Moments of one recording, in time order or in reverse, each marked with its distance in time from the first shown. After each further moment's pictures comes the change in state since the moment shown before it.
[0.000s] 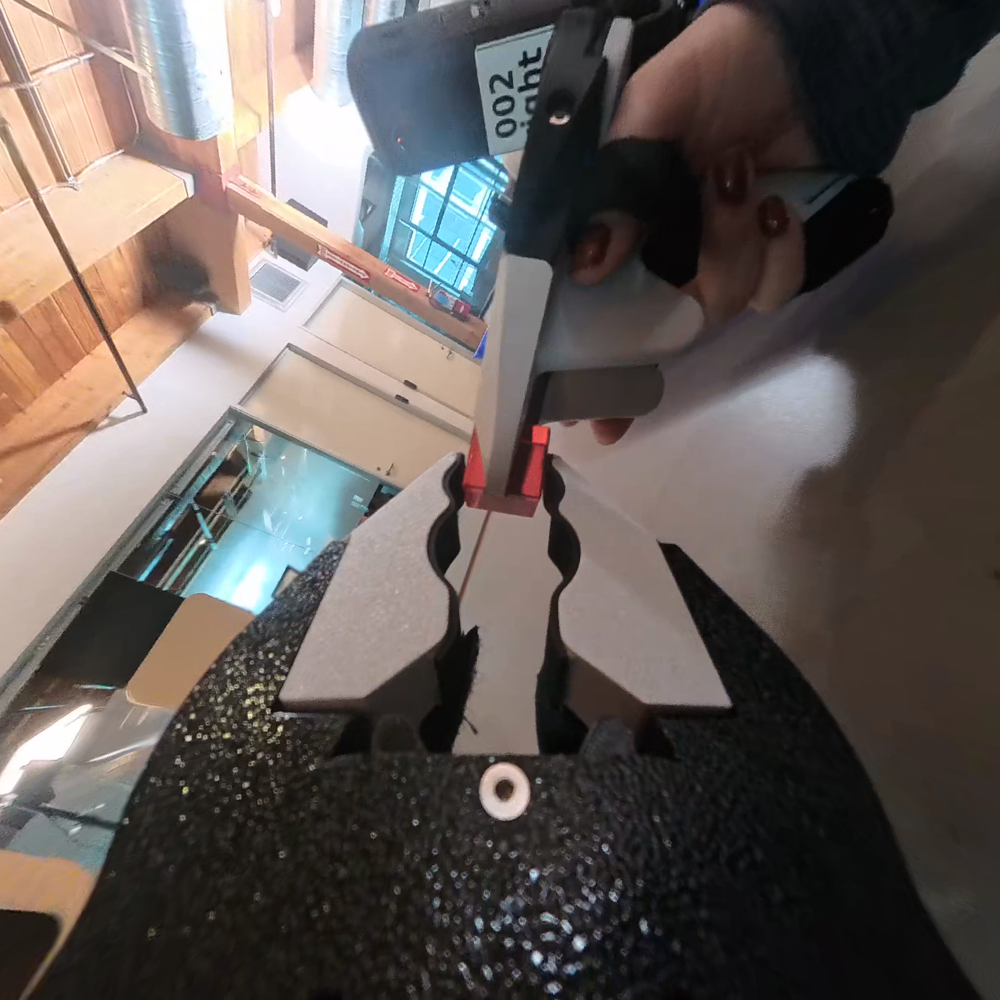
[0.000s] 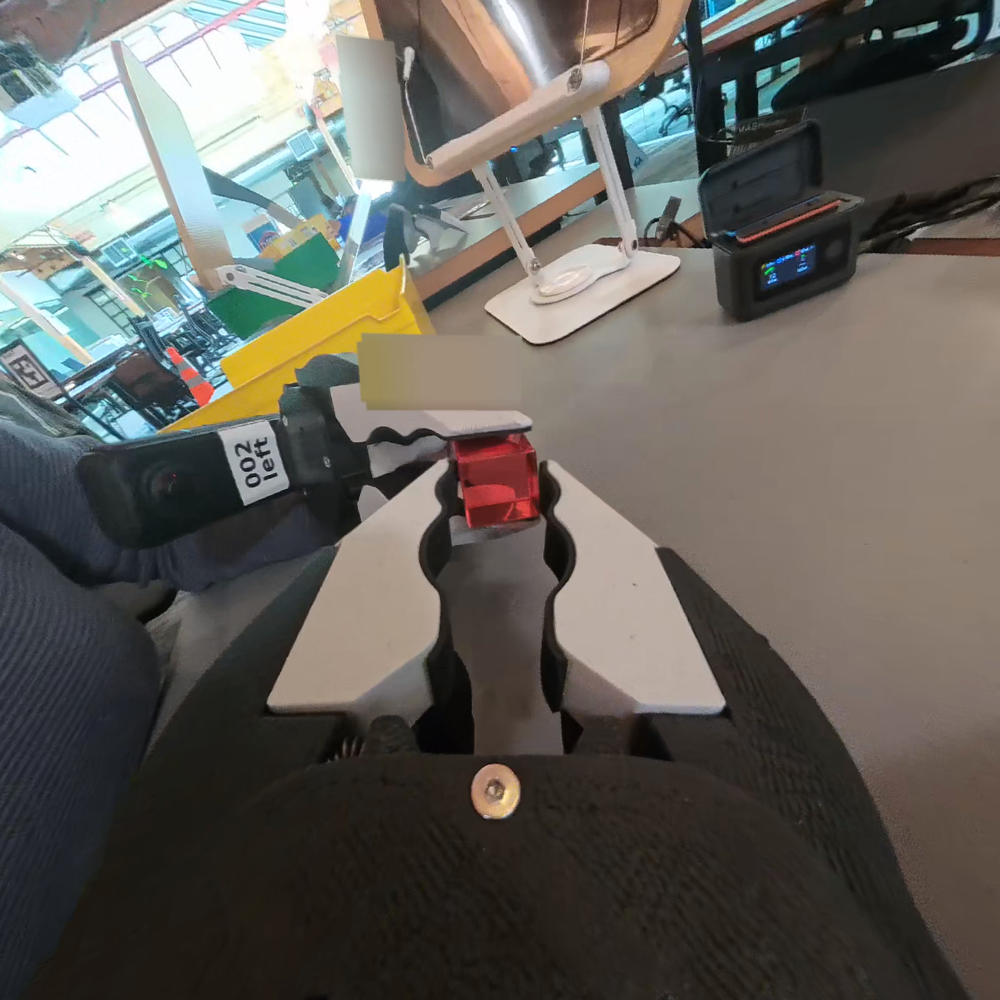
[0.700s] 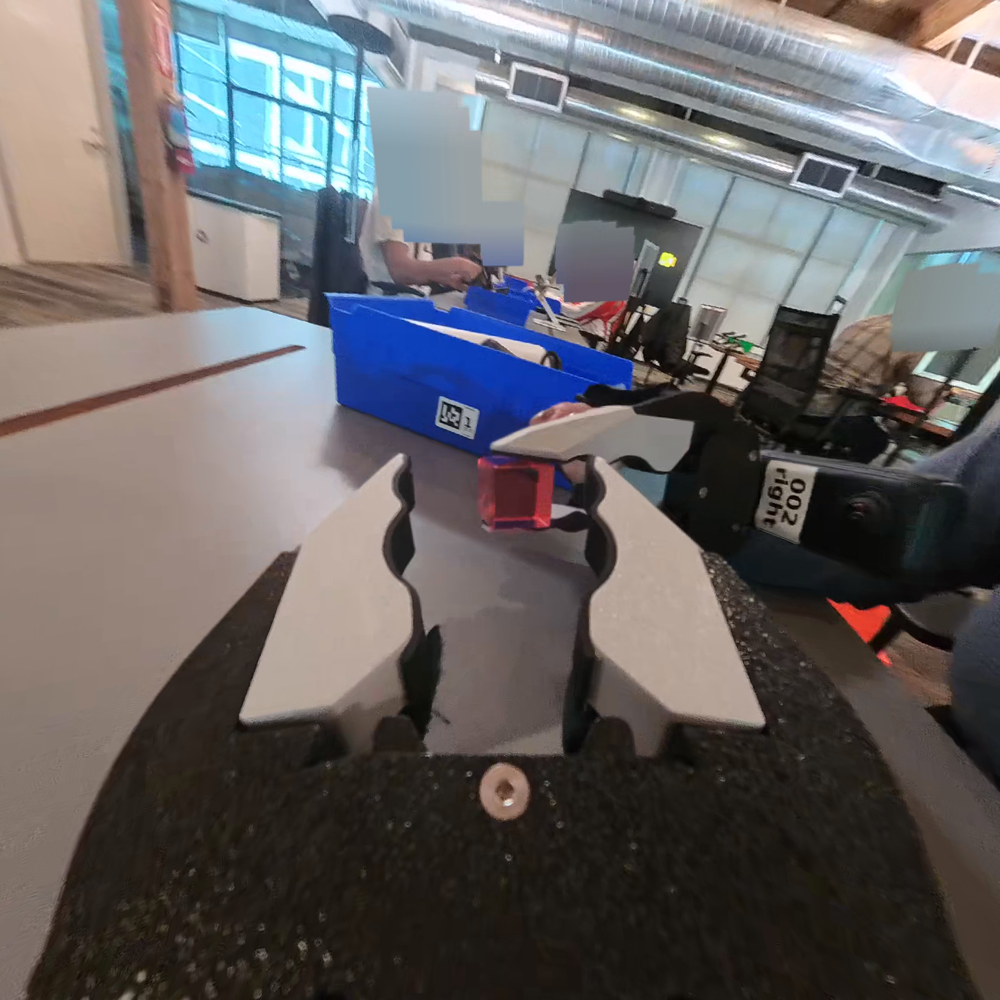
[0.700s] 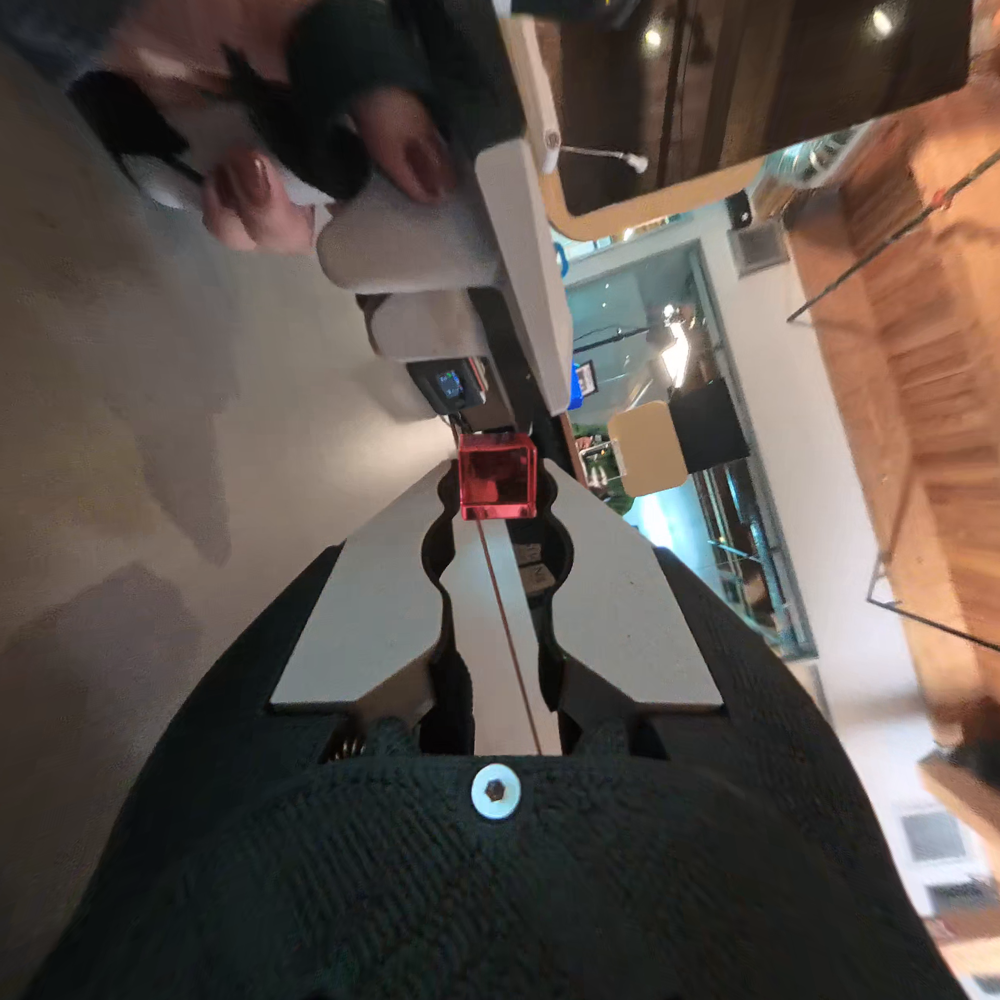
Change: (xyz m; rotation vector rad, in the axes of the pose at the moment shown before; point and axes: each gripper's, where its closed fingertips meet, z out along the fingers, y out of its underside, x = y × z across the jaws) left arm -0.021 0.010 -0.001 0.202 0.377 -1.305; right arm 0.025 -0.011 -0.007 -0.125 0.698 -1.569
